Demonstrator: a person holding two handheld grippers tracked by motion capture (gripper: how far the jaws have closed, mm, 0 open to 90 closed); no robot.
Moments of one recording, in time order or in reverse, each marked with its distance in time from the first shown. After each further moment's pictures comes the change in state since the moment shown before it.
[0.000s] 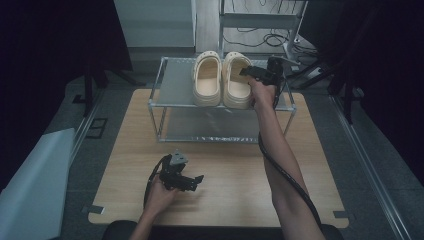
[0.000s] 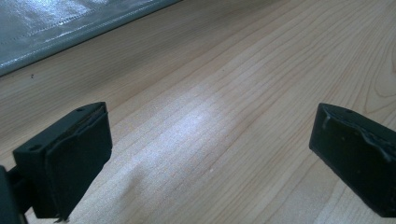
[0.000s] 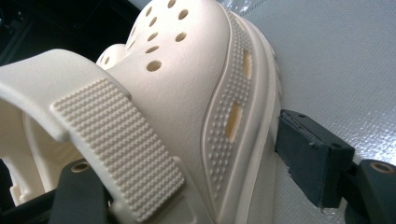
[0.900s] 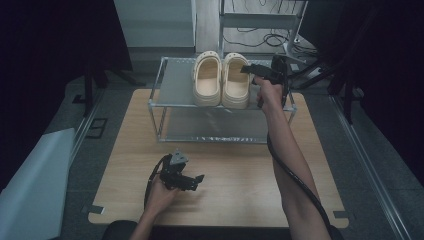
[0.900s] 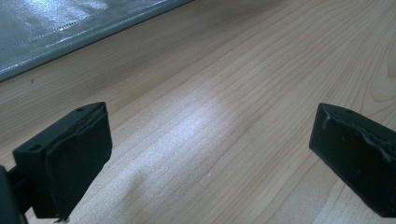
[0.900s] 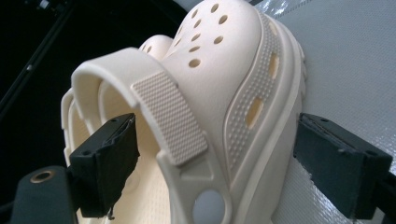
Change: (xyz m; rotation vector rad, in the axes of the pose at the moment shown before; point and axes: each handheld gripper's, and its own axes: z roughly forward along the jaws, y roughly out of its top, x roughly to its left) left arm -0.001 0.002 -0.001 -0.009 -0.001 0.003; right arm -0.001 0.005 -0.020 0.033 0.128 -0.067
